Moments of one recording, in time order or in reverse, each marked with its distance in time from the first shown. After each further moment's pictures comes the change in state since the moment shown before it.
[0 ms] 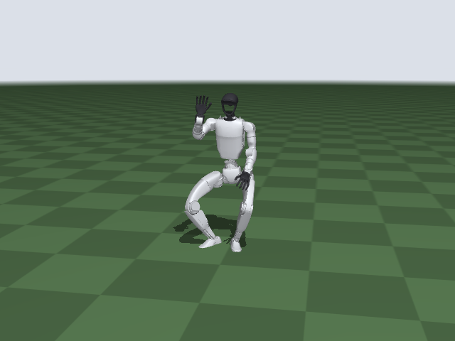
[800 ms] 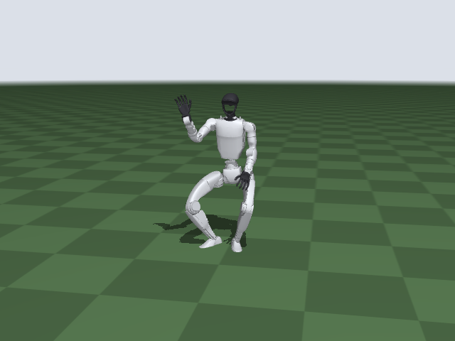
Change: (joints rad) left arm 0.010 -0.004 -0.010 -0.010 -0.008 0.008 0.002; right arm 0.187 -0.046 -0.431 -0.133 0.145 0.100 -0.126; waist 0.009 0.003 -0.010; left_leg -0.006 0.013 -0.003 0.004 0.001 -0.002; right_leg -0.007 0.013 -0.003 -0.005 0.004 -0.004
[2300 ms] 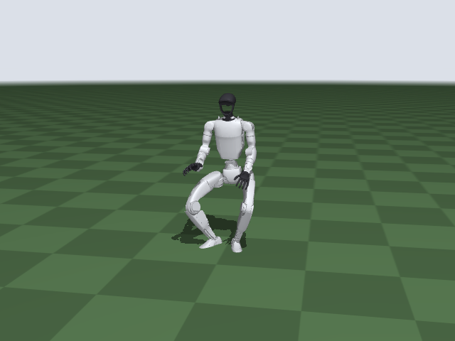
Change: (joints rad) left arm 0.016 -0.005 -0.020 -0.021 0.005 0.010 0.015; right arm 0.824 0.284 0.388 0.395 0.283 -0.269 0.352; waist -0.003 0.045 0.000; left_leg -0.015 0.004 0.002 -0.001 -0.001 0.002; right_leg -0.011 0.007 0.000 -0.004 0.000 0.000
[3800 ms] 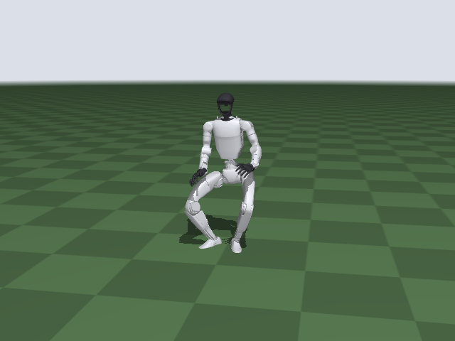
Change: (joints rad) left arm 0.026 0.221 0.007 -0.160 -0.225 -0.402 -0.073; right arm 0.088 0.068 0.083 0.147 -0.005 0.010 0.040; waist -0.003 0.018 -0.002; left_leg 0.009 0.000 0.010 0.002 0.002 0.003; right_leg 0.007 -0.002 0.016 0.000 0.000 0.007
